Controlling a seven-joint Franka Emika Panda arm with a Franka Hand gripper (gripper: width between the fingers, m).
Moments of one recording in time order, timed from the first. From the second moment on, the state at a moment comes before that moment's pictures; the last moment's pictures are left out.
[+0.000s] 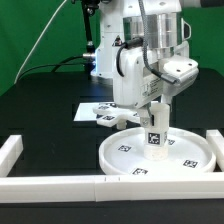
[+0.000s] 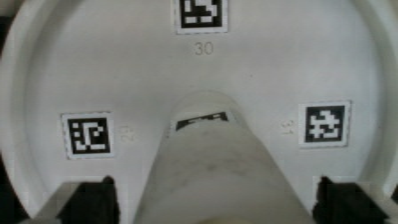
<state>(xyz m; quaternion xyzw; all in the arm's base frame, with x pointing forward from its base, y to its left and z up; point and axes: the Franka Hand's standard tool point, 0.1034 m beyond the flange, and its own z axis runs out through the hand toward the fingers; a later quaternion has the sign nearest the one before) 0.564 0.041 0.072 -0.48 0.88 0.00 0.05</state>
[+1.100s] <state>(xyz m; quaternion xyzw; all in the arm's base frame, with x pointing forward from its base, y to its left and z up) 0.568 0.045 0.089 -0.53 0.85 0.00 0.06</state>
